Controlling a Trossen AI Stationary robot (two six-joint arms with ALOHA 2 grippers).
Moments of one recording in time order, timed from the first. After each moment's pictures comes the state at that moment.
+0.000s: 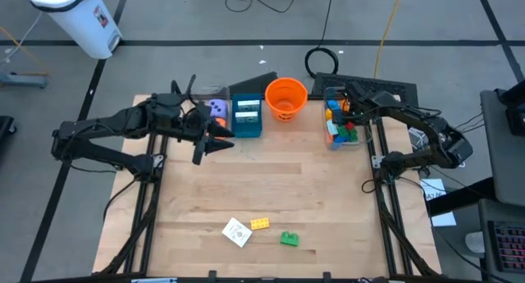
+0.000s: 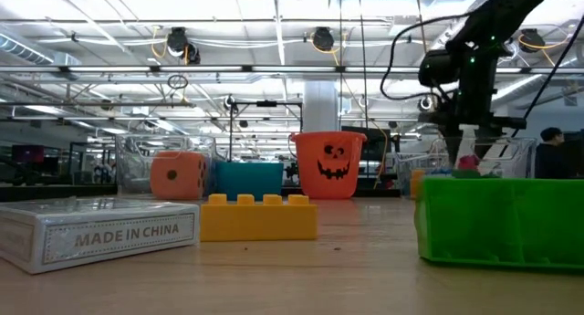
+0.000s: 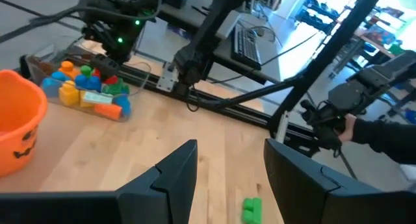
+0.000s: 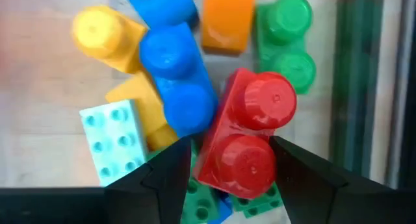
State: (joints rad) left arm 0.10 1.07 1.21 -0.40 0.21 -0.34; right arm -0.95 1.29 0.81 -0.82 0.10 0.62
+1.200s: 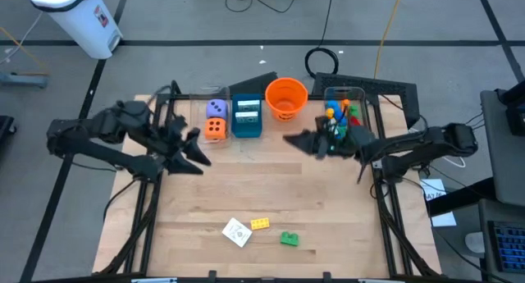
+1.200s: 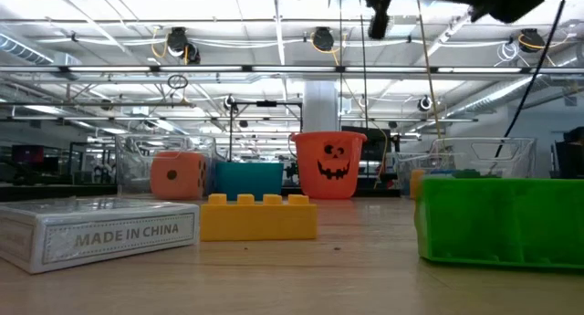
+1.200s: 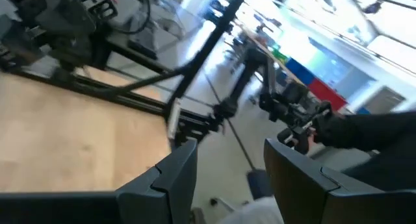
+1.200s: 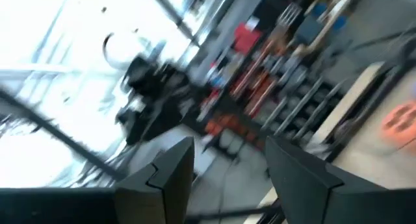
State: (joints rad) left arm -0.06 0.91 1.21 -0.40 0.42 -0.54; right arm -0.06 1.20 0.64 0.85 0.03 1.00
